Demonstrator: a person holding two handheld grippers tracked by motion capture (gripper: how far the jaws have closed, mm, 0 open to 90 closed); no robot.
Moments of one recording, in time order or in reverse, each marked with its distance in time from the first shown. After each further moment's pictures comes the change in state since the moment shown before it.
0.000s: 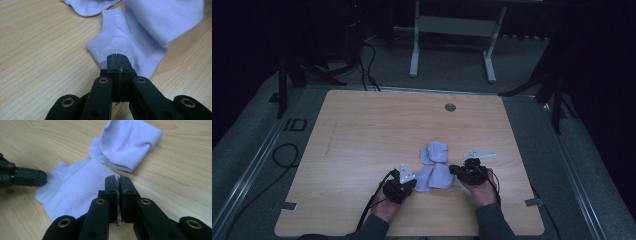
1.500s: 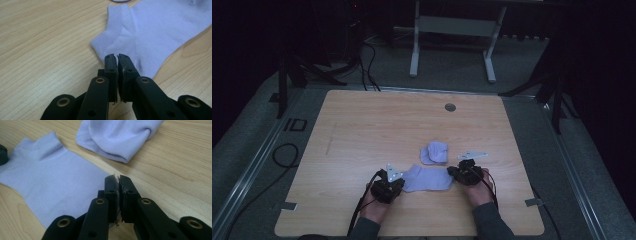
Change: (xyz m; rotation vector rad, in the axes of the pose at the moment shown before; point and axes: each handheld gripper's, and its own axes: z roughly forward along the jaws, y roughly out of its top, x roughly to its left) left arm 0.018 -0.013 -0.020 0.039 0.080 -0.076; right arm -0.001 -0.005 0.023 0.065 -0.060 -0.047
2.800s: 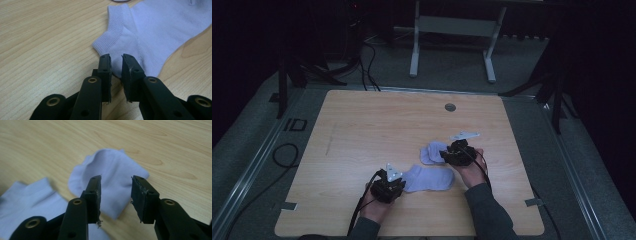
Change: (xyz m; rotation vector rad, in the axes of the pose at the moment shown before) left arm 0.001 0.000 0.000 0.000 -0.012 -0.008; right arm 0.001 0.063 0.008 -0.027 -0.072 -0.042
